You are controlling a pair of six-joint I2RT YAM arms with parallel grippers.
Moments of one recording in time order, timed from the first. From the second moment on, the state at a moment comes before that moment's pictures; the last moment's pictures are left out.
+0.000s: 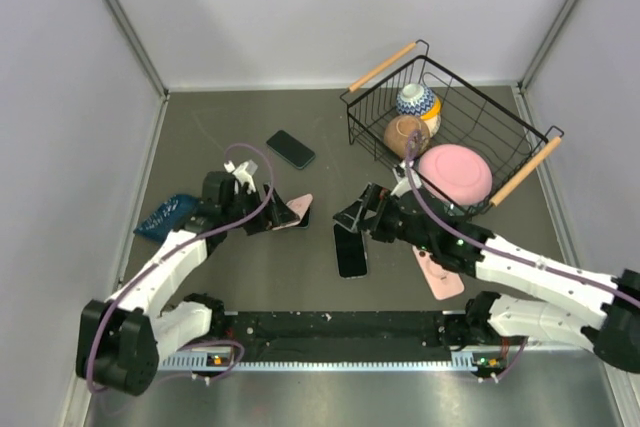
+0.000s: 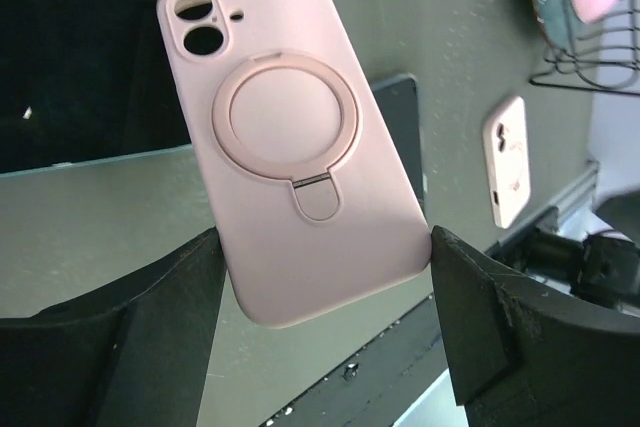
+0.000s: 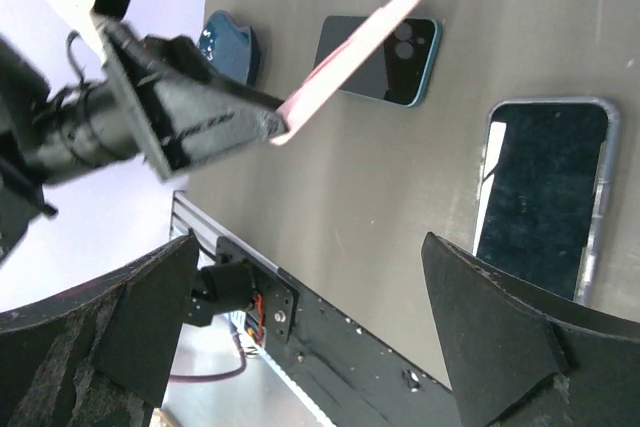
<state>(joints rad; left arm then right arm) -0.26 1.09 0.62 -0.28 0.47 -0.59 0.96 0.96 0.68 -0.11 0.11 1.02</state>
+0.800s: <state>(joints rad) -0.28 0.62 0.28 -0.05 0.64 -0.71 0.97 1.41 0.68 0.25 -0.07 1.38</state>
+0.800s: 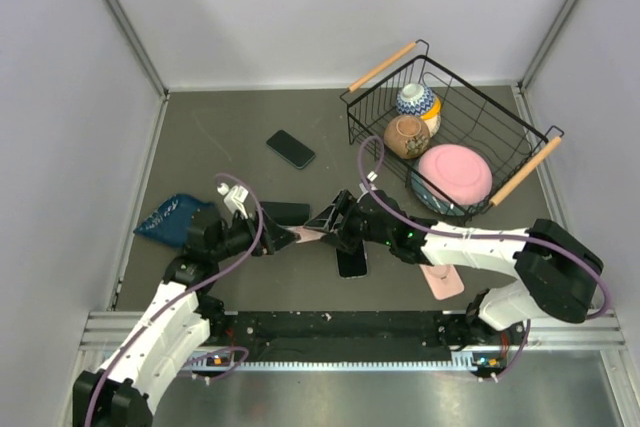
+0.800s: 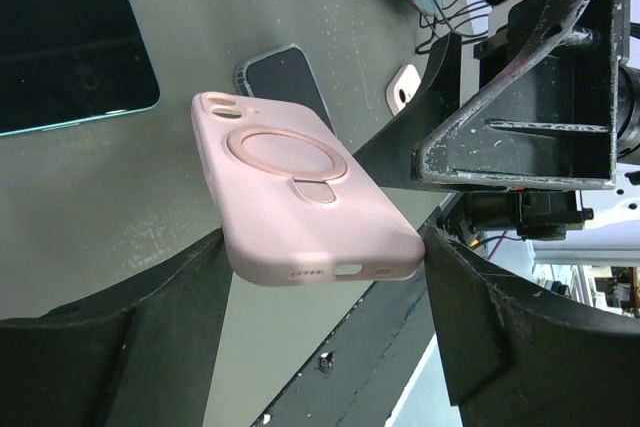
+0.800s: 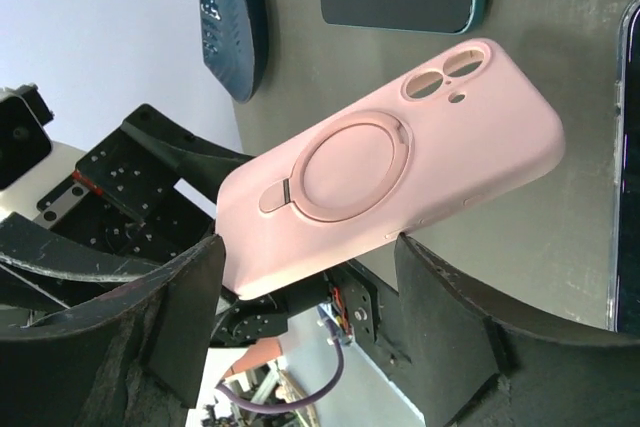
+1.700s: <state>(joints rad) -0.30 0.61 0.27 -0.09 0.64 -0.65 0.98 1.25 0.75 0.04 0.06 1.08</state>
